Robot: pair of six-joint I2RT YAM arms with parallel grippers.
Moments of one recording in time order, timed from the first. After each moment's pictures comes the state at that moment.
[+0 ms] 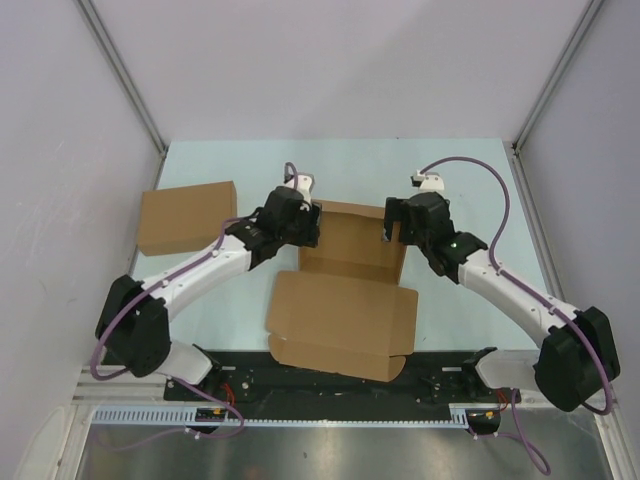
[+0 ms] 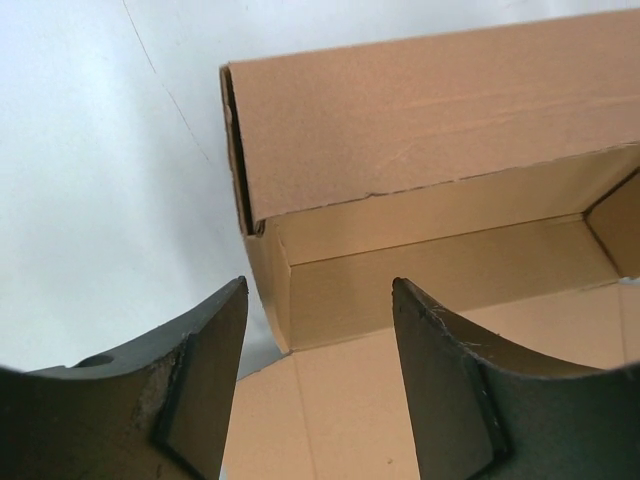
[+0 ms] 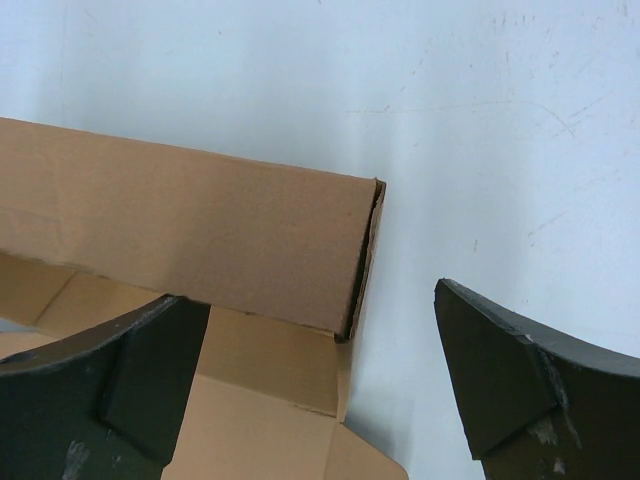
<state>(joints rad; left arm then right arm) -0.65 1.46 1.06 -0.28 -0.17 -0.29 0.54 1.27 0.92 -0.23 0.32 0.38</state>
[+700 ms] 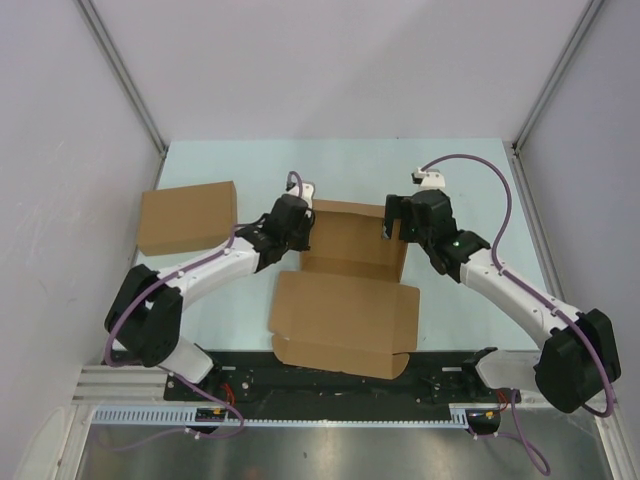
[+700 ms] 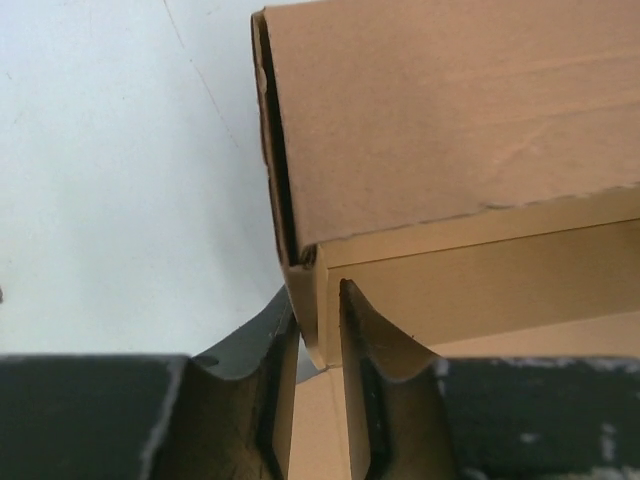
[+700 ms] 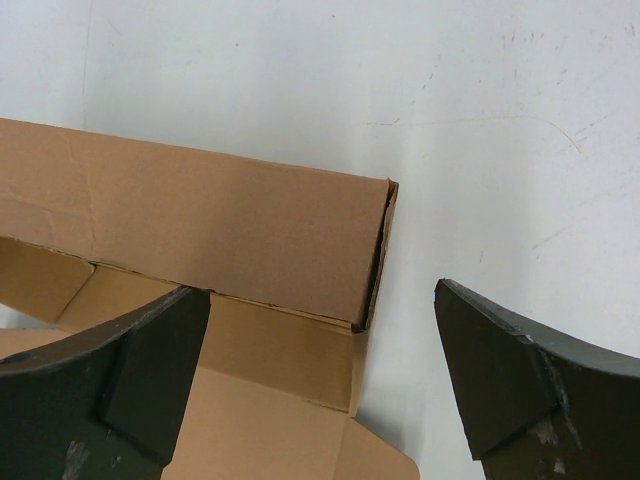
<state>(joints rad) -0.65 1.51 1.00 -0.19 -0.24 -0.27 0.53 1.25 0.93 -0.23 0.29 0.37</state>
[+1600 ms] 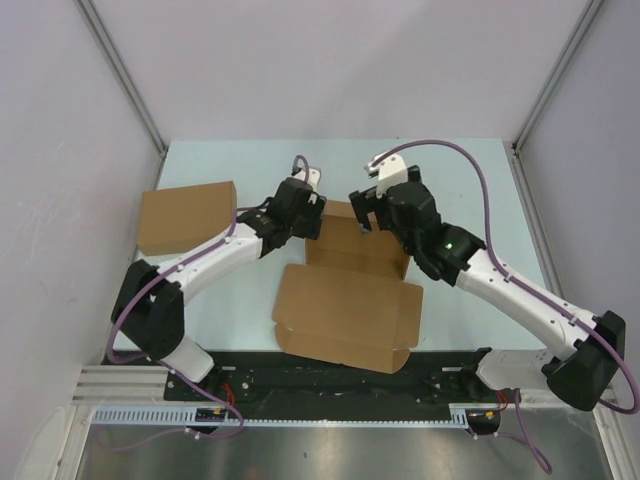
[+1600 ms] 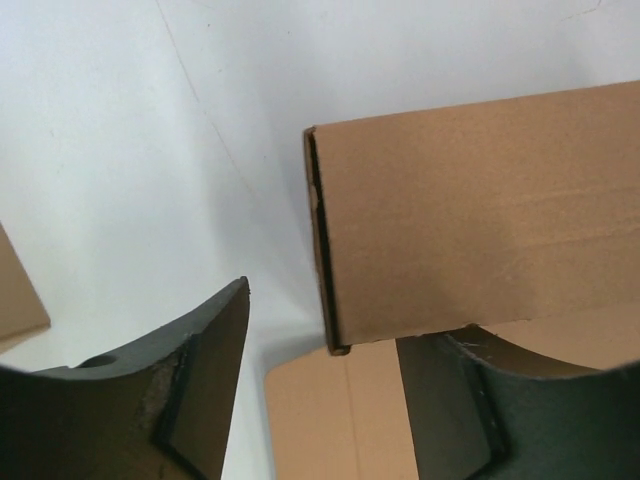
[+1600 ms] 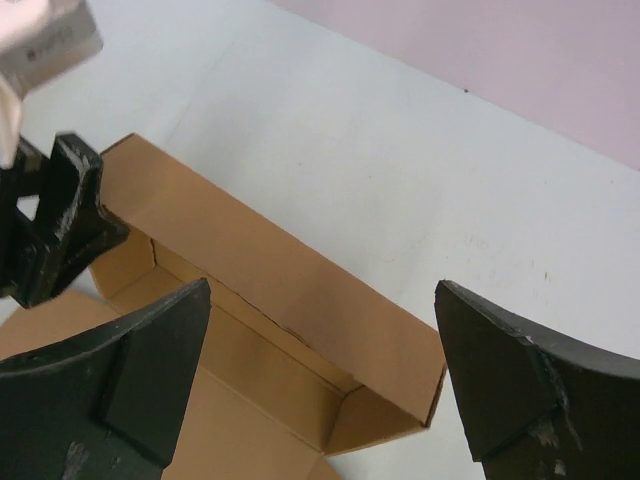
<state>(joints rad) -0.64 1.59 1.19 -0.31 -0.25 -0.22 0.76 1.23 1.17 -0.26 0.46 0.00</state>
